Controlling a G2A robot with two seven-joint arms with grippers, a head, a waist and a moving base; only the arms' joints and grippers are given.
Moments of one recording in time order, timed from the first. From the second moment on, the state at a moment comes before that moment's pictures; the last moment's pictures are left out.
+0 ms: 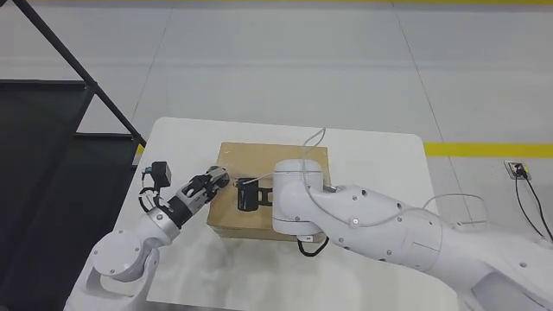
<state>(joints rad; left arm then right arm) 1.22 -1.16 -1.49 -1.77 -0.25 0.16 -0.53 -0.04 -1.35 0.21 -1.50 -0.95 -0.34 1.48</state>
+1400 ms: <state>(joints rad) 1.22 -1.15 -1.49 -1.73 -0.17 0.18 -0.51 -0.02 -1.44 0.17 -1.34 -0.94 -0.40 1.42</state>
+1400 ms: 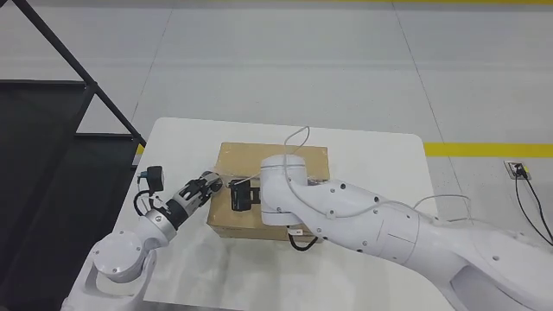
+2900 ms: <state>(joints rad) 1.18 -1.14 -1.45 -1.69 -0.13 0.18 -0.49 -0.01 -1.49 0.17 -1.22 -0.90 -0.43 1.39</state>
